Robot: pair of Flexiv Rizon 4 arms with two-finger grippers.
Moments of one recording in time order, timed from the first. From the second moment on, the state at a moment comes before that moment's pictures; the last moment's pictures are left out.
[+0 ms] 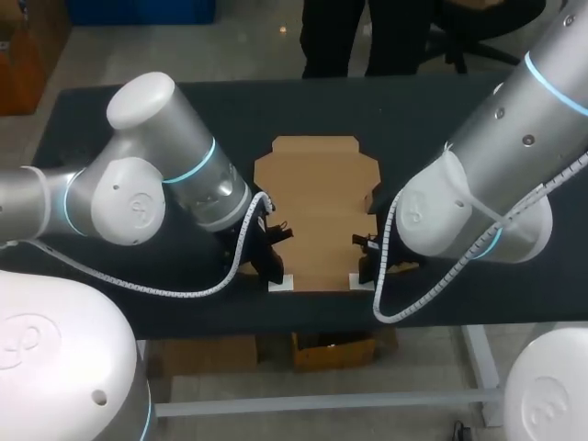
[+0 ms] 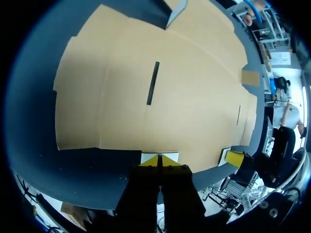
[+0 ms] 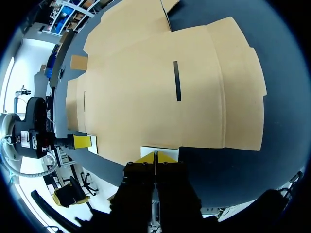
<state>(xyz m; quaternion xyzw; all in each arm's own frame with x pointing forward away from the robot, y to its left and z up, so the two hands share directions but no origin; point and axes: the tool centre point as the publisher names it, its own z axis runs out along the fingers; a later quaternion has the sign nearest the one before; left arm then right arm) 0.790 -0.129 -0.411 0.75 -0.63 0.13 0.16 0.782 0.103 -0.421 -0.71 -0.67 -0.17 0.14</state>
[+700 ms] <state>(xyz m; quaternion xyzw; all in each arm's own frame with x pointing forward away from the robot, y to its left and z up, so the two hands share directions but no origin) 0.799 -0.109 -0.378 0.76 -0.61 0.17 0.15 0.786 0.081 -0.385 -0.69 -0.68 -0.20 0.12</state>
